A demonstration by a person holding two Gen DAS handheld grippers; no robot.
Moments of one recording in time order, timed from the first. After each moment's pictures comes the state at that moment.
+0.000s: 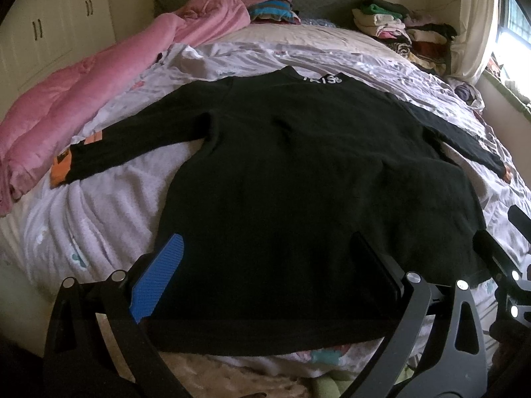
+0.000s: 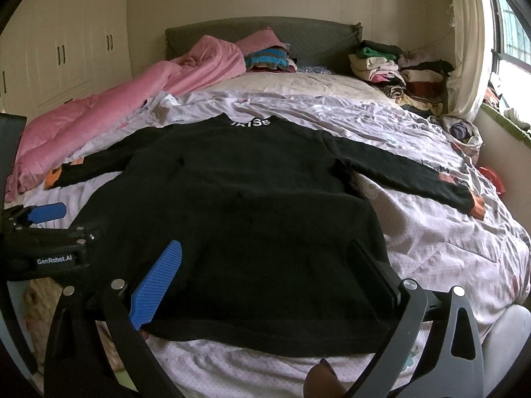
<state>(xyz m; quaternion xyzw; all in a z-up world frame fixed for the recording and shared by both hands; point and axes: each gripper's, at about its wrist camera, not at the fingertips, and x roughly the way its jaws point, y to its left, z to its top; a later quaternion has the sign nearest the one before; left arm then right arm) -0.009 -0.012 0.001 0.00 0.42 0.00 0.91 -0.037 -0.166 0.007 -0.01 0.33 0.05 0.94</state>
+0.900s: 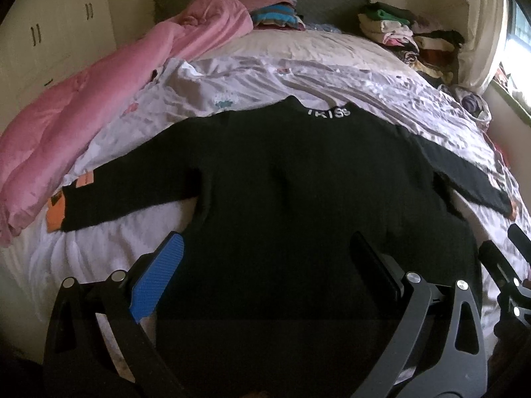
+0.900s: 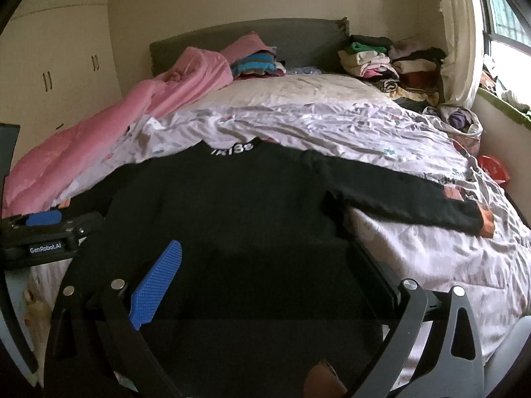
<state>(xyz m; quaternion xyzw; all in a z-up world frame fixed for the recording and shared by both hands) 0.076 -0.015 0.040 -0.01 0.42 0.01 0.91 0.030 -0.199 0.028 0.04 0.32 0.04 0.95</state>
